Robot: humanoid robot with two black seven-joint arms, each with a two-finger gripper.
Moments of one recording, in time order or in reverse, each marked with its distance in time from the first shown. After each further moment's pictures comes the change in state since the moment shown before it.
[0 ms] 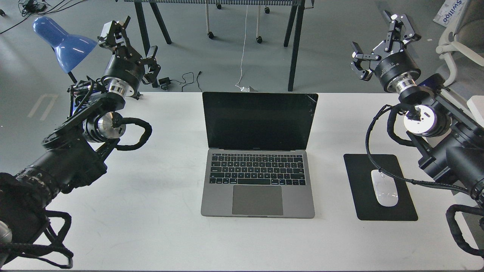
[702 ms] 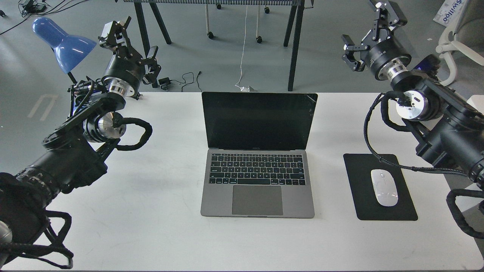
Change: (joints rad) left arm 0.000 -0.001 0.004 0.000 0.000 0.001 0.000; right arm 0.264 0.033 -0.428 -0.106 -0.035 -0.113 -0.032
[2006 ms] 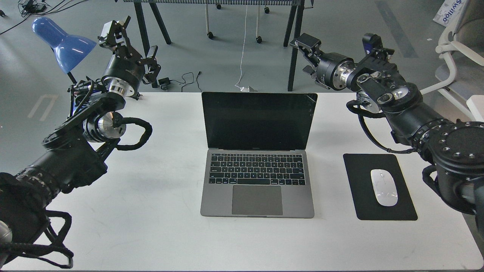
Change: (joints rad) left arm 0.000 0.001 -0.004 0.000 0.000 0.000 0.000; right arm 0.118 0.281 -0.636 -0.394 -0.003 0.159 -0.003
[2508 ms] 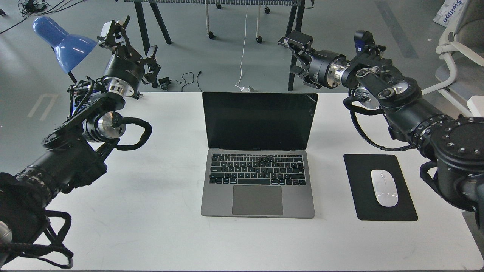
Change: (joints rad) left arm 0.000 0.000 0.000 0.000 0.000 0.000 0.000; right arm 0.017 0.000 0.042 0.018 0.000 0.098 0.007
